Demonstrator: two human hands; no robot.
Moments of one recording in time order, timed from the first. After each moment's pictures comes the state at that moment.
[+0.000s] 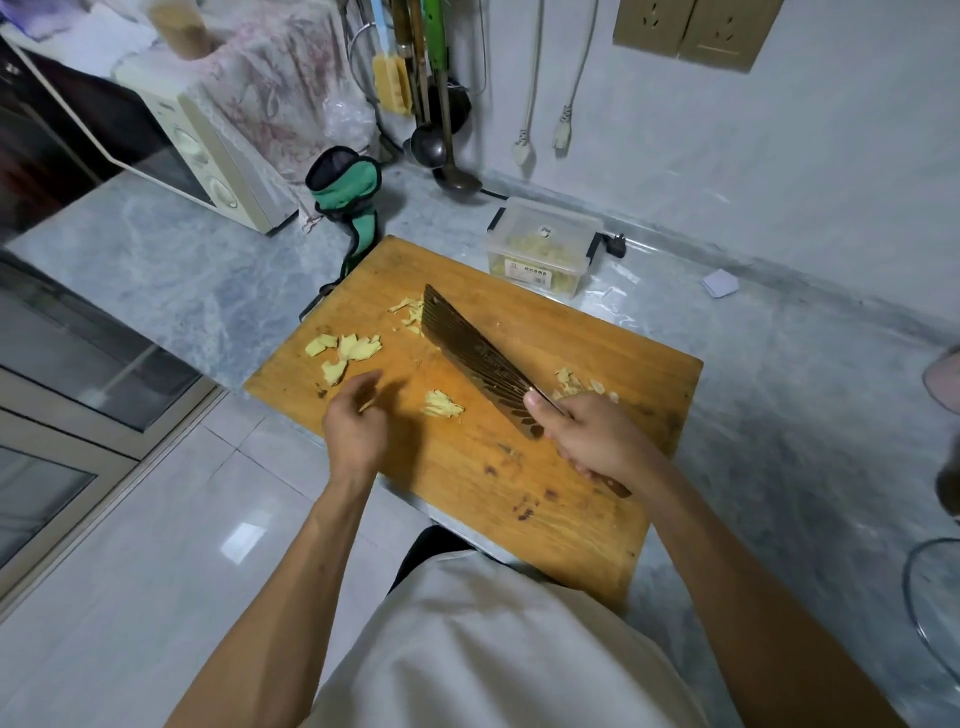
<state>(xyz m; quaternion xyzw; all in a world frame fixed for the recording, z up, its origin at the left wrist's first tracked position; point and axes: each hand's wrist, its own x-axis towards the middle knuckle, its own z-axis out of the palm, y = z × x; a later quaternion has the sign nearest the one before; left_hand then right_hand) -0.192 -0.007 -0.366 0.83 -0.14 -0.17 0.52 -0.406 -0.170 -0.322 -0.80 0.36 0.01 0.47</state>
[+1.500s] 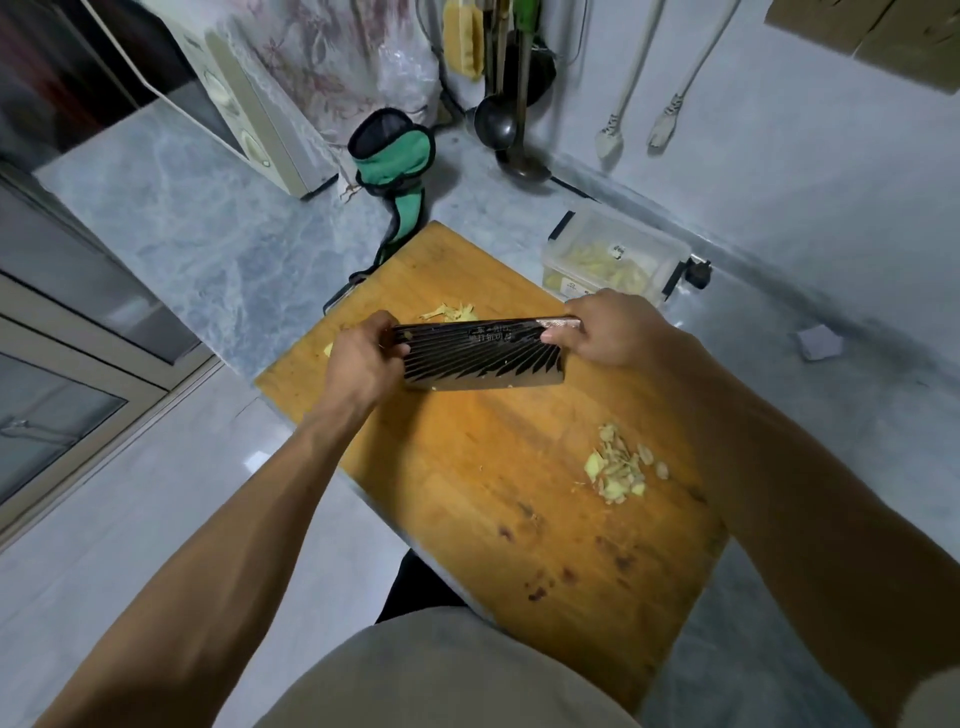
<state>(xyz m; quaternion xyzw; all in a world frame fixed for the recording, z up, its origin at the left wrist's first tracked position) -0.090 -0.073 -0.343 0.91 -0.24 -0.15 0.31 -0.244 -0.339 -0.336 -0.97 0.16 0.13 0.15</state>
